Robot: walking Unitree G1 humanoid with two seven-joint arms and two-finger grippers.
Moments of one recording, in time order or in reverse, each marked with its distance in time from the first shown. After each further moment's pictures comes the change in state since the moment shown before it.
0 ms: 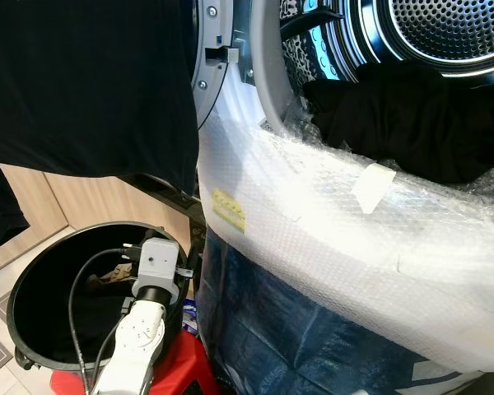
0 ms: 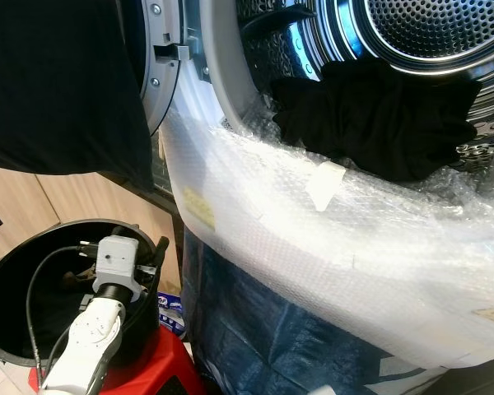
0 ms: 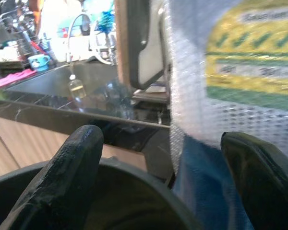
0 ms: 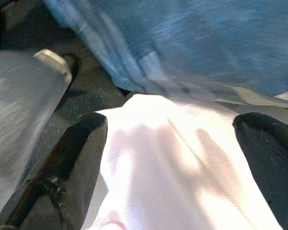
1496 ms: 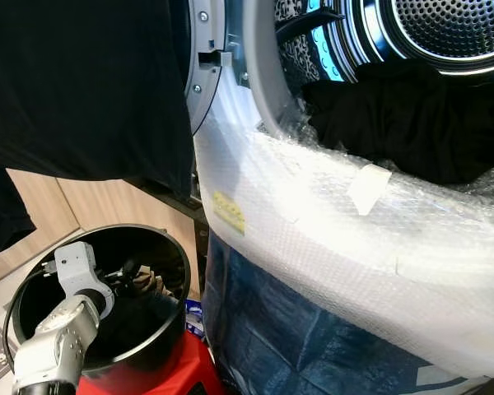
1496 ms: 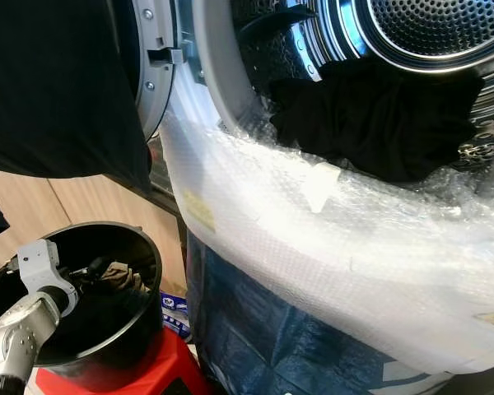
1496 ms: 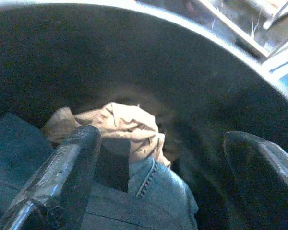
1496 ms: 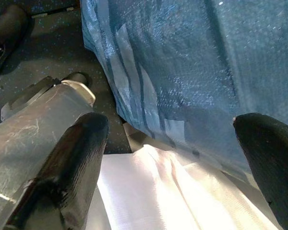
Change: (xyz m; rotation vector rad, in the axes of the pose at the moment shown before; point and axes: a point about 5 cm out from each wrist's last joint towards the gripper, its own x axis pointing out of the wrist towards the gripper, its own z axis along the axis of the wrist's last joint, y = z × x) left arm 0.008 0.096 -0.045 -0.459 0.554 0.153; right arm 0.002 0.028 0.031 -0.236 -0.094 -0.003
